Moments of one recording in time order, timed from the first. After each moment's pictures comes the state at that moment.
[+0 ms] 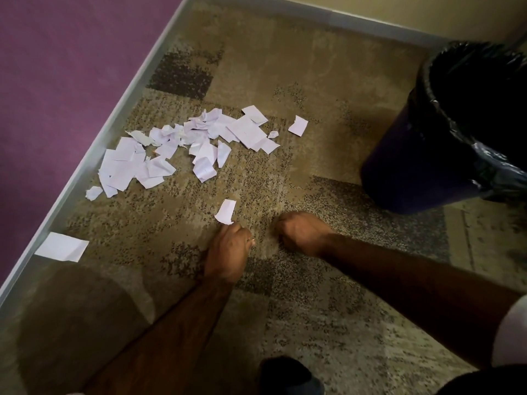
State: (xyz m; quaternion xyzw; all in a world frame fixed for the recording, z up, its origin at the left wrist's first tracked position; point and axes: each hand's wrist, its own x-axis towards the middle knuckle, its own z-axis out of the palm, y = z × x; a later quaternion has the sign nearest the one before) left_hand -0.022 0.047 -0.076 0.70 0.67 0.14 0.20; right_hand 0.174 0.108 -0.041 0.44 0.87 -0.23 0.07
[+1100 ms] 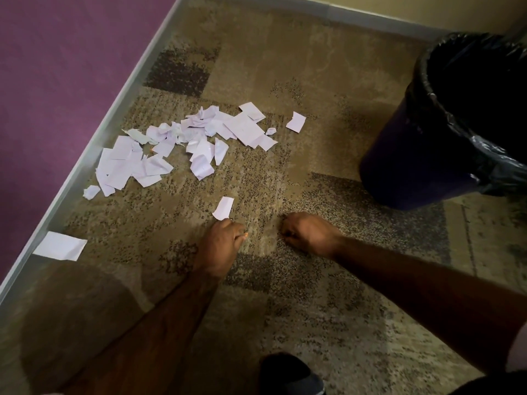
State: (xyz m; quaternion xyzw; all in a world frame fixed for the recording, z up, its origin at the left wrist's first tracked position) left_hand -0.043 0.056 -0.091 0.70 0.64 0.19 0.25; right_hand 0.198 0.098 -0.039 0.47 0.84 -0.26 0.06
